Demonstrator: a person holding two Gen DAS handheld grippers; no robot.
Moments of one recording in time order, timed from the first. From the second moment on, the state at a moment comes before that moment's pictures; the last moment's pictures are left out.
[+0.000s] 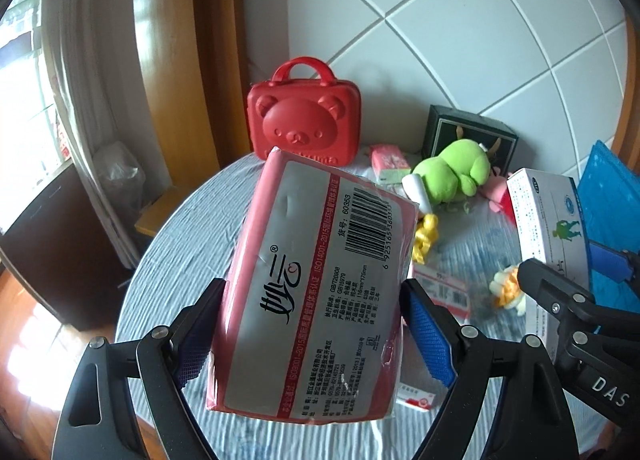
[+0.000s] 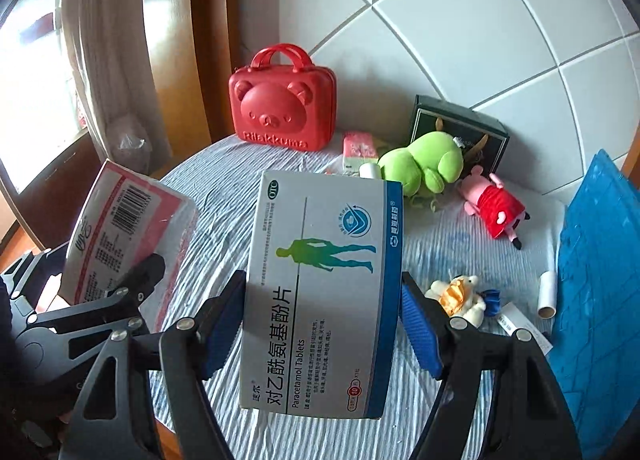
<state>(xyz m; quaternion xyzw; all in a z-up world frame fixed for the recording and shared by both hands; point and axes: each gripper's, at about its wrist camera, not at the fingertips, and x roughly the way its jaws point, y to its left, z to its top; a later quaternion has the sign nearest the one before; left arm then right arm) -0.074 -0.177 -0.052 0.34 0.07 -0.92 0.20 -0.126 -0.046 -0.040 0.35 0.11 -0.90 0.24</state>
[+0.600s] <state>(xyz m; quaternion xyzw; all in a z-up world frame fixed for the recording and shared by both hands) -0.130 0.080 0.039 0.23 0.05 -0.97 0.01 -0.119 0.208 0.066 0.23 0.06 -0.97 0.05</state>
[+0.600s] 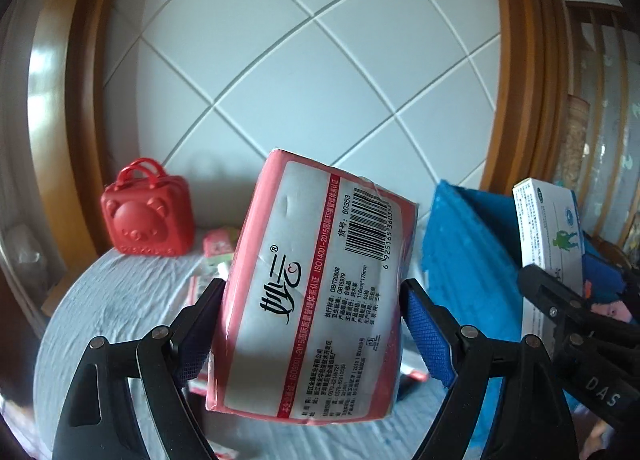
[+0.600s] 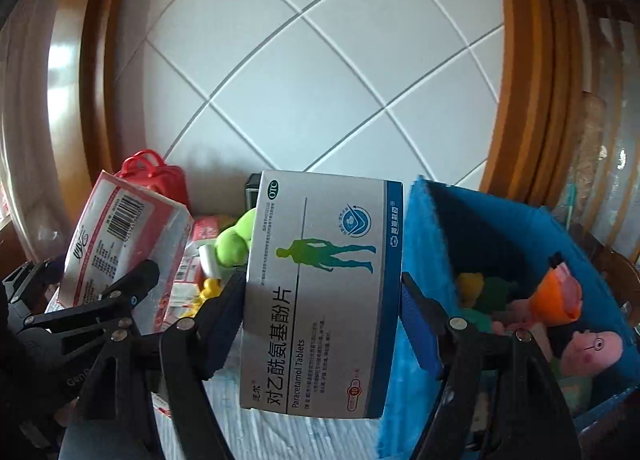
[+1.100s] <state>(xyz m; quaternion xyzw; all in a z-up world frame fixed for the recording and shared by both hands) -0.160 0.346 0.046 0.27 0.00 -0.96 -0.07 -0.146 0.499 0.052 0.29 0.02 -0.96 -0.04</state>
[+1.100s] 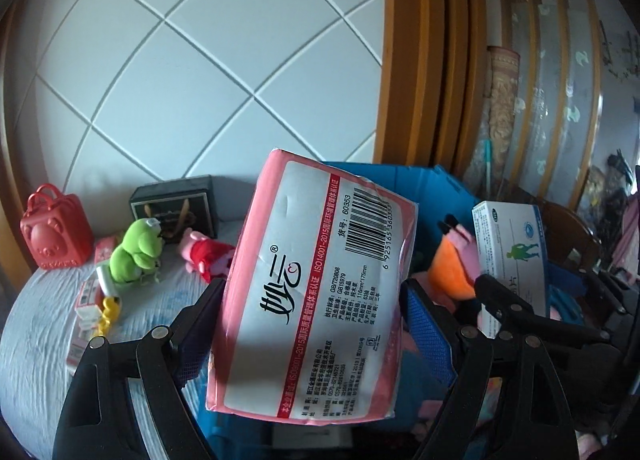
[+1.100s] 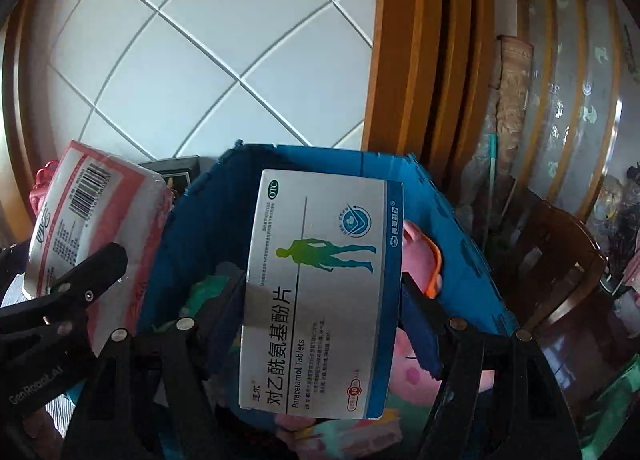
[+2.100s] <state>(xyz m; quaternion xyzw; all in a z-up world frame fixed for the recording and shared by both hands) -0.123 0.266 0.034 0.29 0.02 -0.96 0.05 -0.146 0.459 0.033 0.30 0.04 -0.95 0.03</state>
